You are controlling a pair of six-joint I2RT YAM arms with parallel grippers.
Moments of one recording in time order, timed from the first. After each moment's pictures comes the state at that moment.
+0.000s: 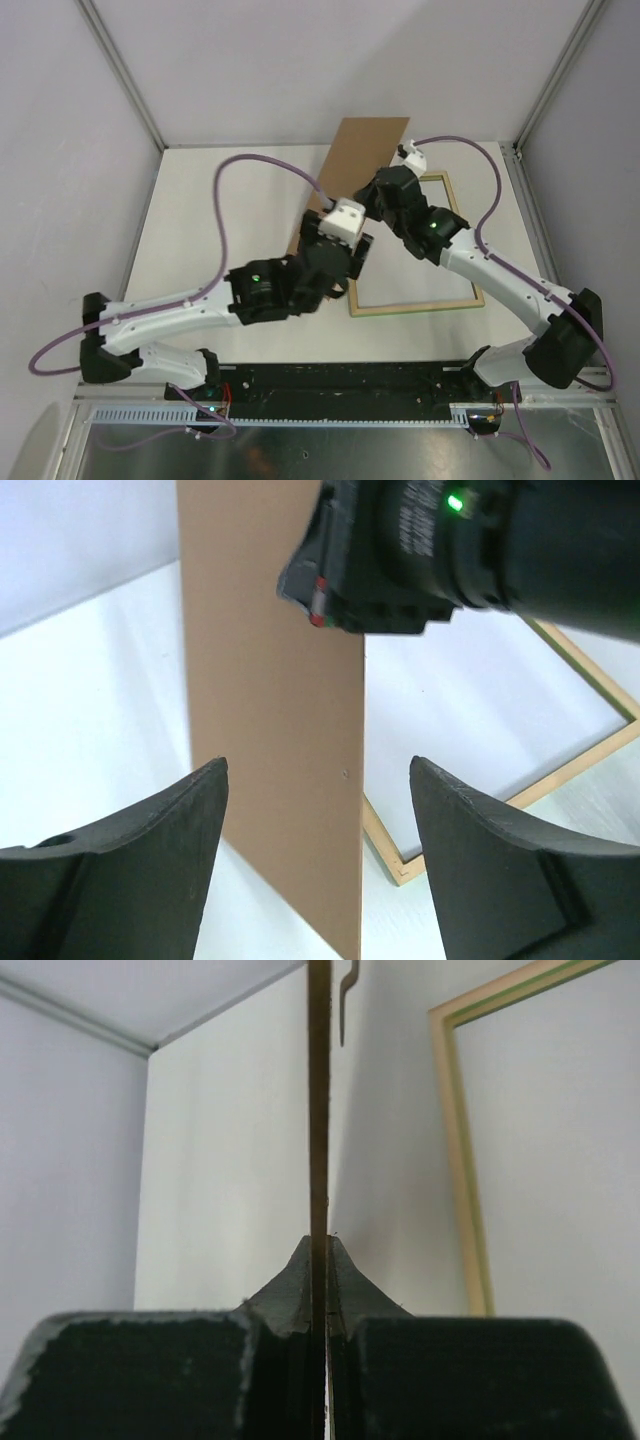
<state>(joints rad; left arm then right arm) -1.27 1.25 1.28 -0.42 -0.82 -0.26 0.74 1.40 1.28 -0.29 0.36 0.87</state>
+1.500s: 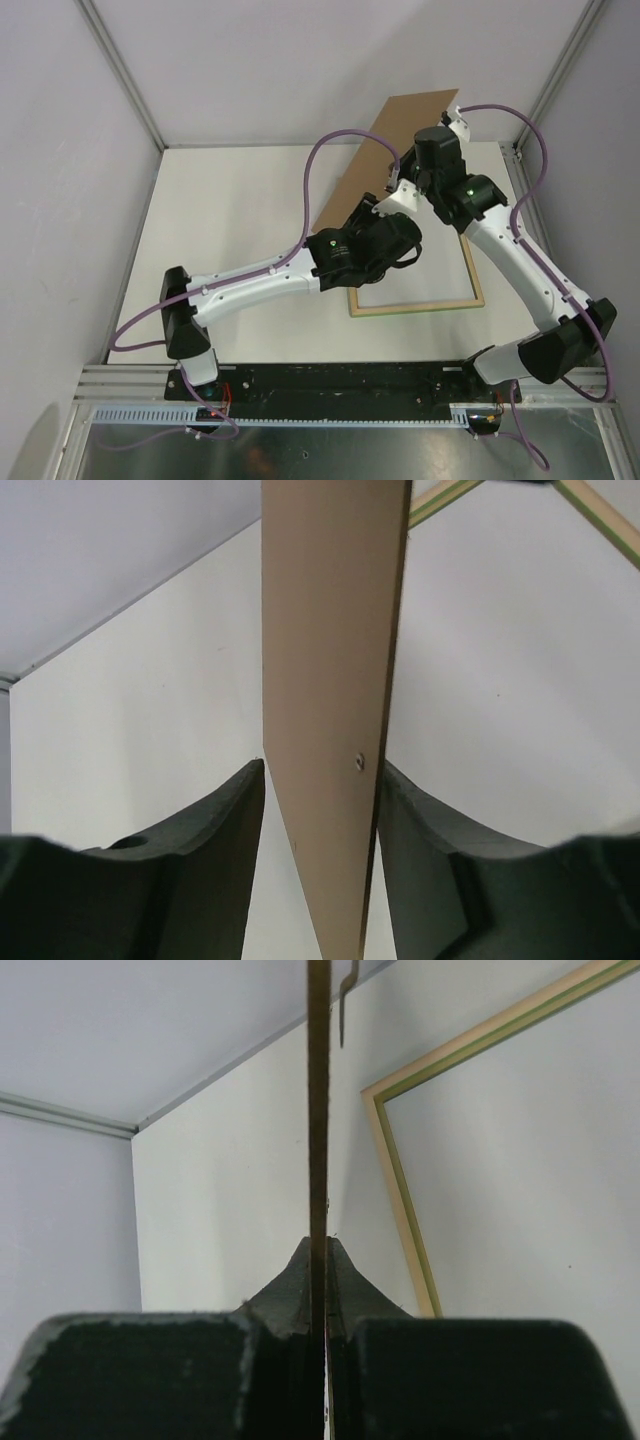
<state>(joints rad) -1.24 1.74 1.75 -0.67 -0.94 -0.19 0.54 1.40 1.54 -0.58 0.33 0.85</state>
